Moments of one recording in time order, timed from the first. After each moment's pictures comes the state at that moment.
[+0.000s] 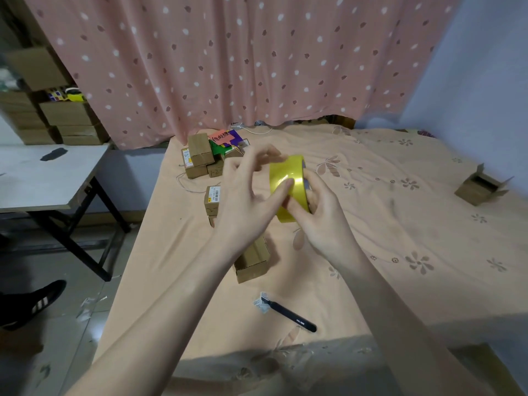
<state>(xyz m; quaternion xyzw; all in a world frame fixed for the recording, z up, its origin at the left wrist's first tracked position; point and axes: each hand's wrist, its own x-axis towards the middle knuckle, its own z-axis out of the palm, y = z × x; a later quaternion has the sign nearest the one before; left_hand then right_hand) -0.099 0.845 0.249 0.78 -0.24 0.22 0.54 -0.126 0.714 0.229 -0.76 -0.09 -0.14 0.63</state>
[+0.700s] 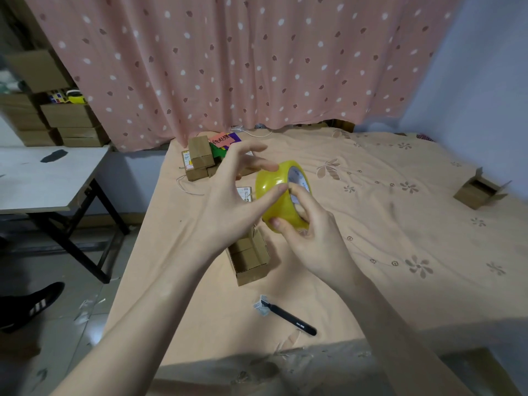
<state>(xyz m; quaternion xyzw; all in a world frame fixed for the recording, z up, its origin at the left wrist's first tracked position) -0.110 0.865 0.273 0.78 -0.27 0.18 0.54 -0.142 0.723 0.221 -0.84 -0.05 -0.13 0.52</state>
